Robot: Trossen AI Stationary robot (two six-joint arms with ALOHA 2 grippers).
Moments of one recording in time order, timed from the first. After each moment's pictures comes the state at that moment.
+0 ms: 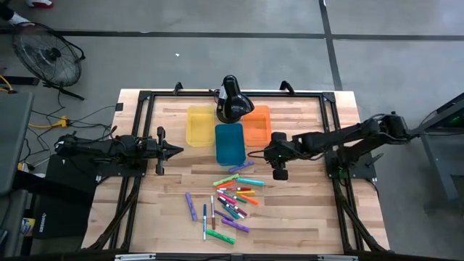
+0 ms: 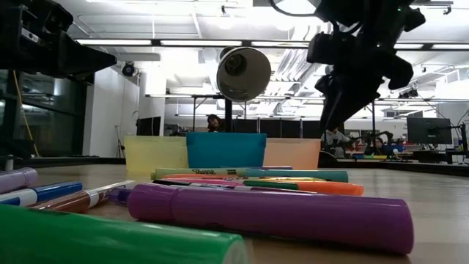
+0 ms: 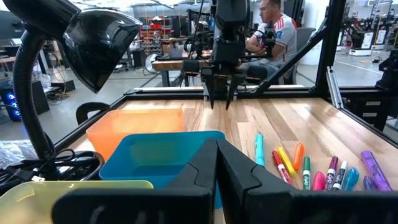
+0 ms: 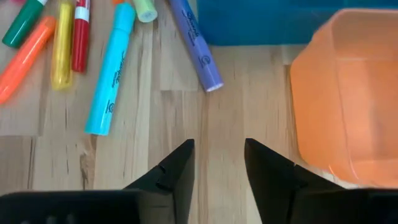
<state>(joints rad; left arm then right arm) -0.15 0.01 0.04 0.00 -0.24 0.05 0.06 1.40 0.81 -0.44 0.11 0.02</state>
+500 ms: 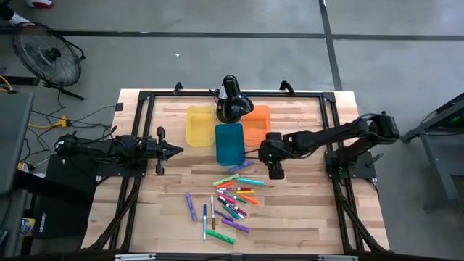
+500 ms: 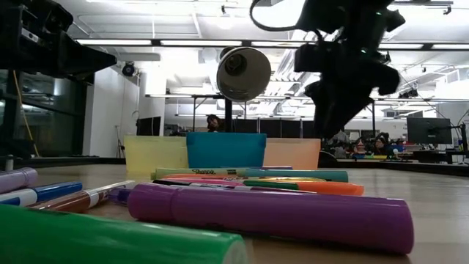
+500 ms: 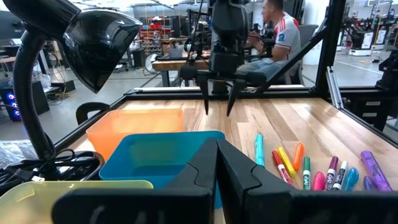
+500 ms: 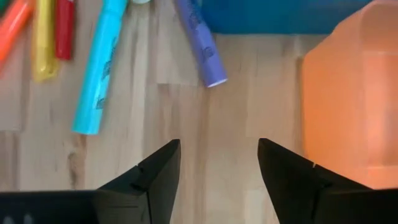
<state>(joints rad) -0.15 0.01 0.04 0.00 -0.24 0.05 0.03 1.53 0.93 -0.55 0.10 -0.03</state>
